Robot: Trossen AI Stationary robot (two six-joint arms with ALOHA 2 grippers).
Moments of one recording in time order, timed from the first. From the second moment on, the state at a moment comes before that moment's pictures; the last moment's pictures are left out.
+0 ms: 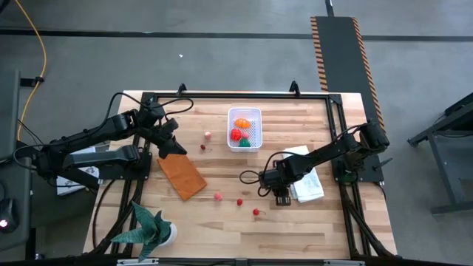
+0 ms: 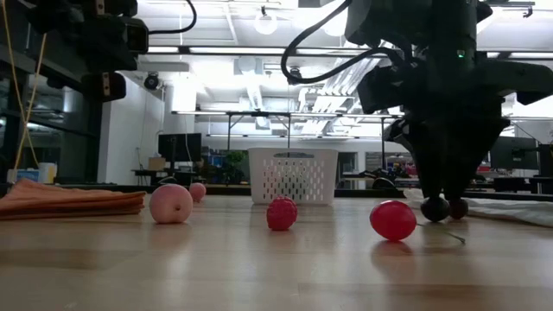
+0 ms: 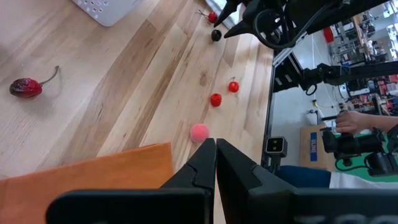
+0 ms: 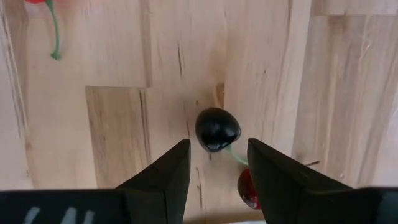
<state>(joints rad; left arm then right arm) 0.61 0.73 0.63 -0.68 0.68 -0.46 0.26 1.74 1.05 -0.71 -0.06 0.23</state>
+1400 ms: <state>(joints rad) 0.61 0.73 0.63 -0.68 0.68 -0.47 0.26 1.77 1.01 -0.60 -0.06 0.27</state>
